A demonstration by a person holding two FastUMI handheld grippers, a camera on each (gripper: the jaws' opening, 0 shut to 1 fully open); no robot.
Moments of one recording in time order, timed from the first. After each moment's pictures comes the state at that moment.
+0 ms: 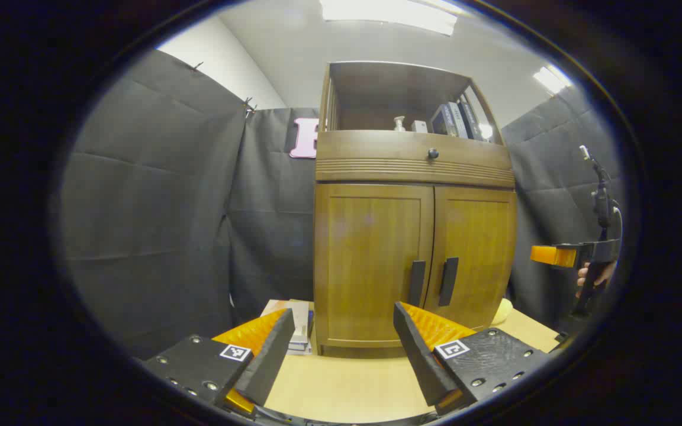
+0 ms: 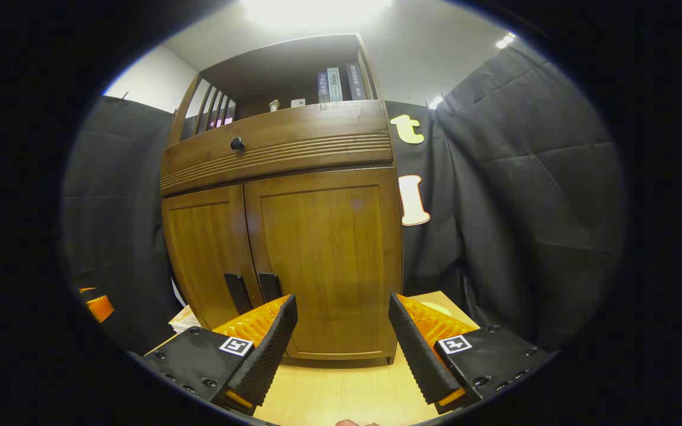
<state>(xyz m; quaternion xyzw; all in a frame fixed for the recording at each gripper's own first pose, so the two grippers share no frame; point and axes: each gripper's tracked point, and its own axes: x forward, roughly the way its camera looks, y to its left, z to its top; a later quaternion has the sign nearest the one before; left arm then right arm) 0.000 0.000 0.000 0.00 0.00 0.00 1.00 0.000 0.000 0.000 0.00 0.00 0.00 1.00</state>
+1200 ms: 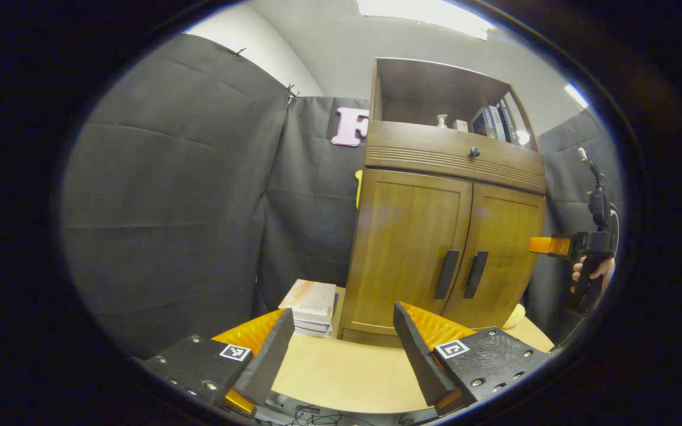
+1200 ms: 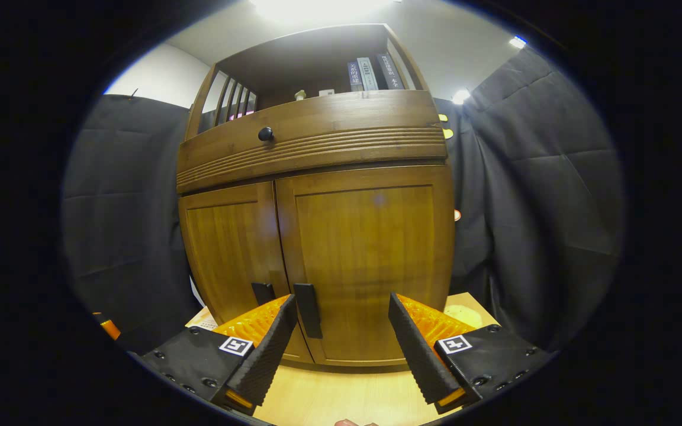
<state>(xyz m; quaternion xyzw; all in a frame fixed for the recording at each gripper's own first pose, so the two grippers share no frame) -0.028 0.050 -0.017 -0.05 0.03 0.09 0.99 0.049 0.066 0.013 0.00 0.01 0.06 1.00</state>
